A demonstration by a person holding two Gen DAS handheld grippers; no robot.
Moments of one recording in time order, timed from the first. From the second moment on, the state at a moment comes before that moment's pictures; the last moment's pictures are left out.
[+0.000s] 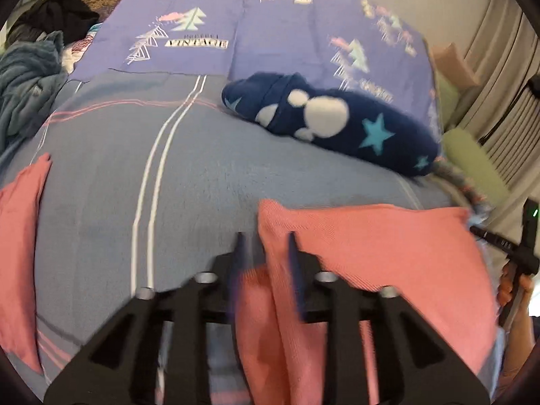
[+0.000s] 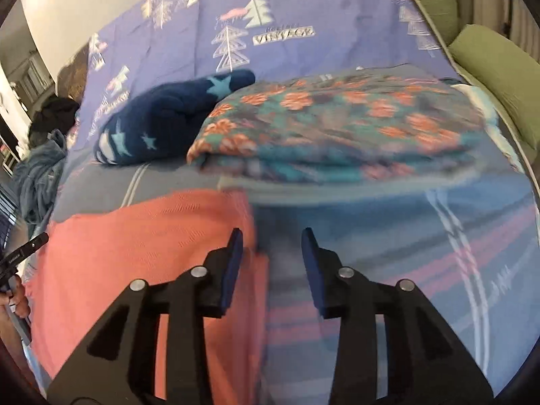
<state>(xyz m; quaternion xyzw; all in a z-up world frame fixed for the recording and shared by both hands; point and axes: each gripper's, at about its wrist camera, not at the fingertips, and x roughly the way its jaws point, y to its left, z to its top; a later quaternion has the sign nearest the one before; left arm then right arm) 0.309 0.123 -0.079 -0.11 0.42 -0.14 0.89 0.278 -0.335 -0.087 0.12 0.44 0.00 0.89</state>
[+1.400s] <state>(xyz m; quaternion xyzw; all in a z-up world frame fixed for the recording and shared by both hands) 0.102 0.137 -0.102 -0.21 0.40 -0.16 0.88 0.048 -0.314 -0.103 0.32 0.43 0.09 0.84</state>
